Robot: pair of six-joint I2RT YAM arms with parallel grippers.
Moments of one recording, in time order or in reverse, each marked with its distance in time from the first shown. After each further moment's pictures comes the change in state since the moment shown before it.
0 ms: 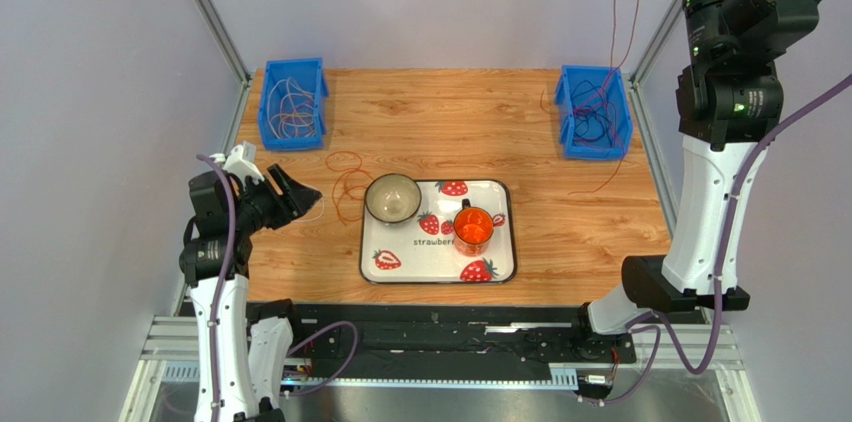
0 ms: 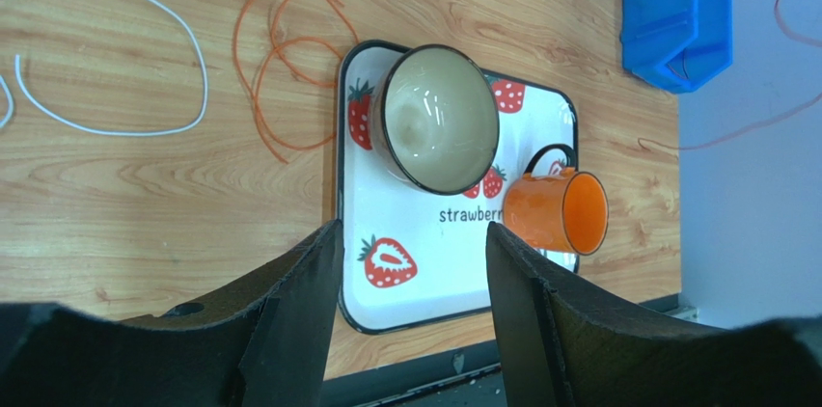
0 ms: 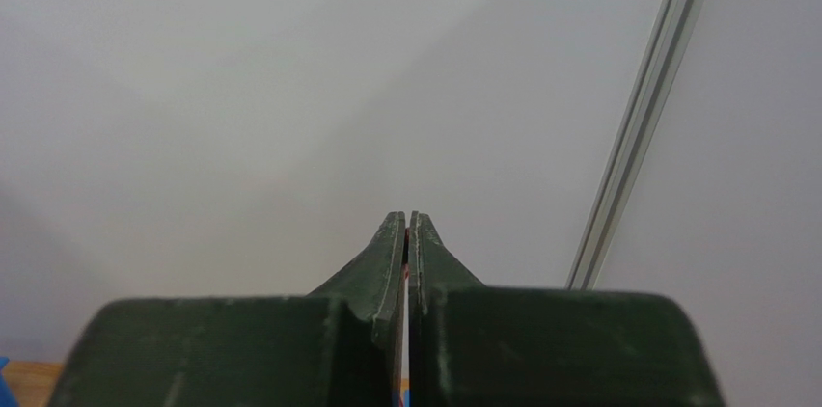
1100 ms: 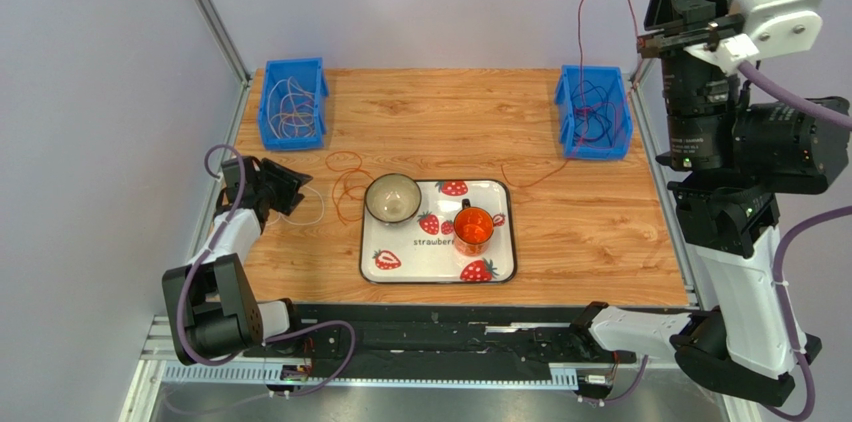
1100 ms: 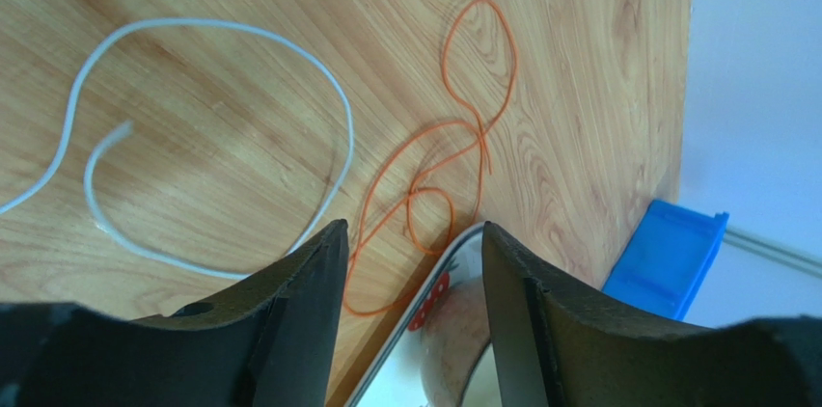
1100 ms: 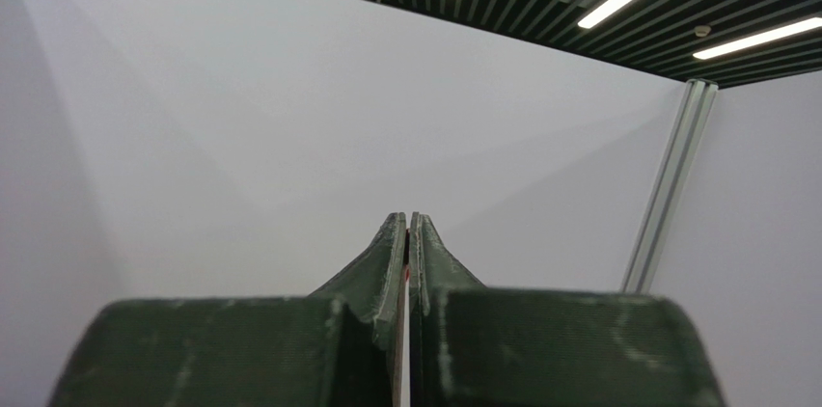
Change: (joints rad) left arm 0.035 0.581 -0.244 0.682 -0.251 -0.498; right arm 0.656 -0.405 -0.485 0.491 0.265 -0.535
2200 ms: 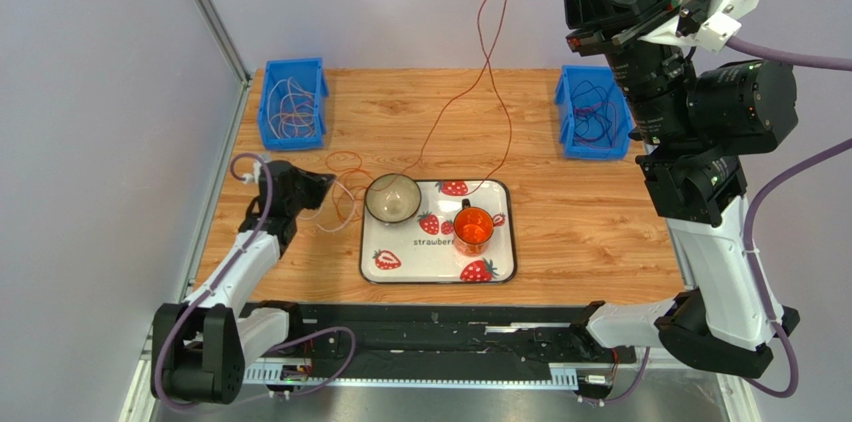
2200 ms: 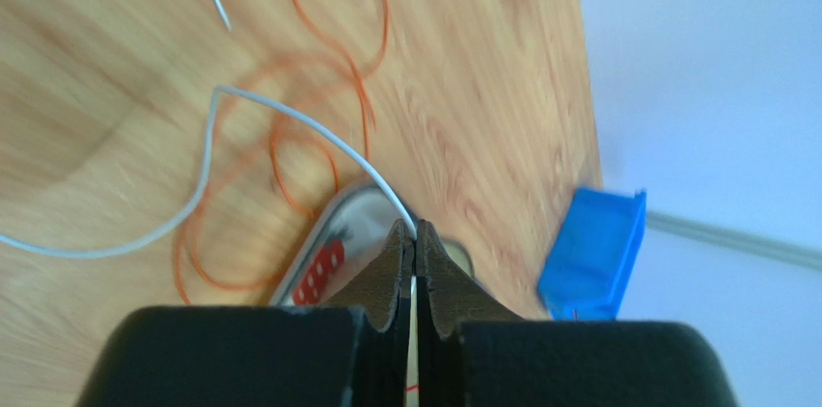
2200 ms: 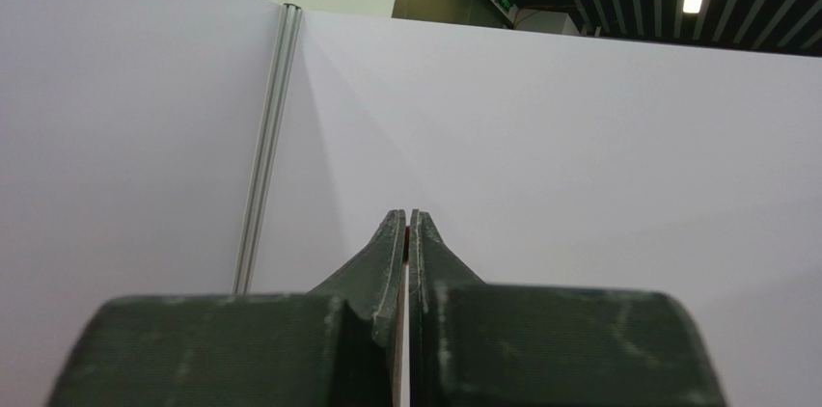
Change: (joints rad) left arm -0.361 -0.199 -0.104 0.120 -0.272 -0.278; right arm 0.012 0.129 0.094 -0.036 -0.319 0.354
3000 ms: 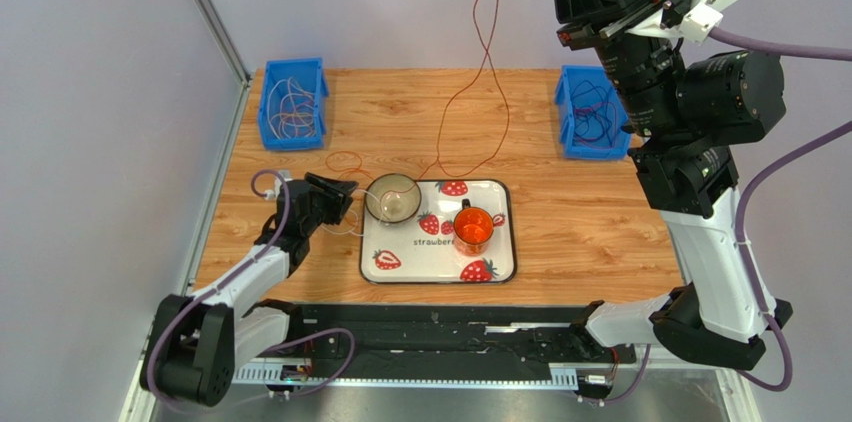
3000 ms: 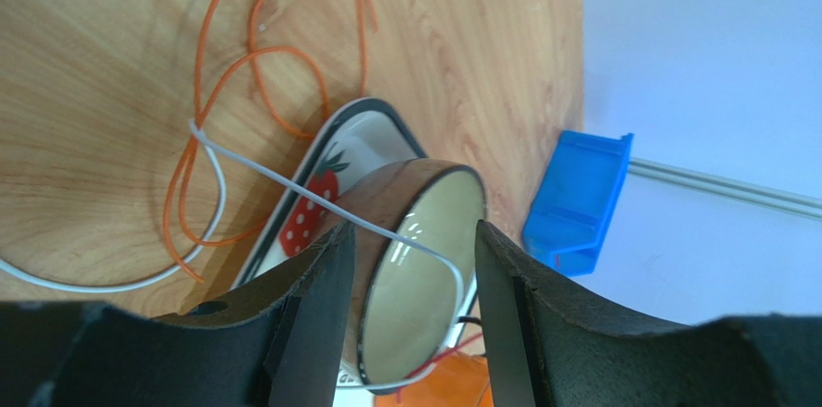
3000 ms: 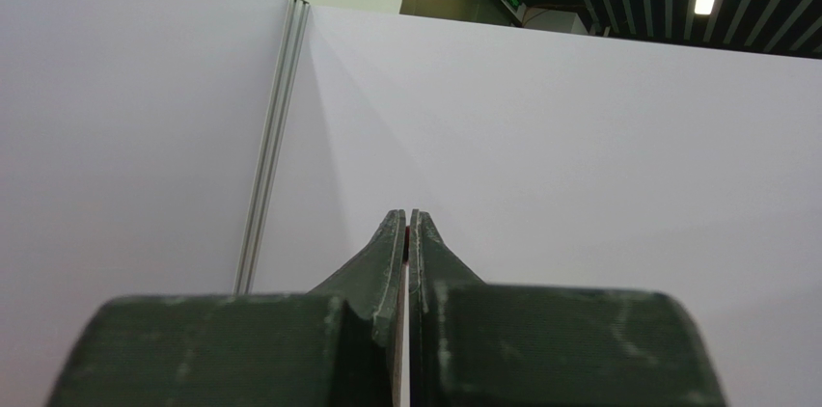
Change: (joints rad) left arm -0.121 -0.023 -0.151 0.183 -0.018 -0.125; right arm 0.000 0.036 0.035 -0.008 -0.013 -0.008
